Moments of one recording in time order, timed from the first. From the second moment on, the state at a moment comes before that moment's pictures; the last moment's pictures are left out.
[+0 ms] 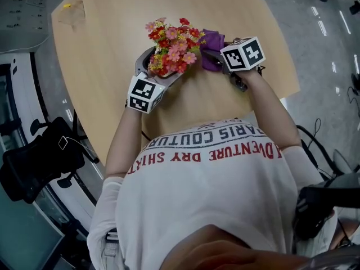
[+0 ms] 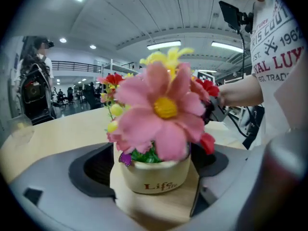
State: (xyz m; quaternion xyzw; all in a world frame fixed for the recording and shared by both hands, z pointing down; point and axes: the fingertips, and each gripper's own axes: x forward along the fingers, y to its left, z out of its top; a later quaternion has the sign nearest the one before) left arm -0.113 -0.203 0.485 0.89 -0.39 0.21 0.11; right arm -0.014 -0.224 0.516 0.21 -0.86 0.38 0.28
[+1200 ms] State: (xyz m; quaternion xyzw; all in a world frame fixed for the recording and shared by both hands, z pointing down) left arm -0.105 -0.179 0.501 0.84 -0.50 0.20 0.12; right arm 0.008 -0.145 0.470 0.21 -0.87 0.40 0.19
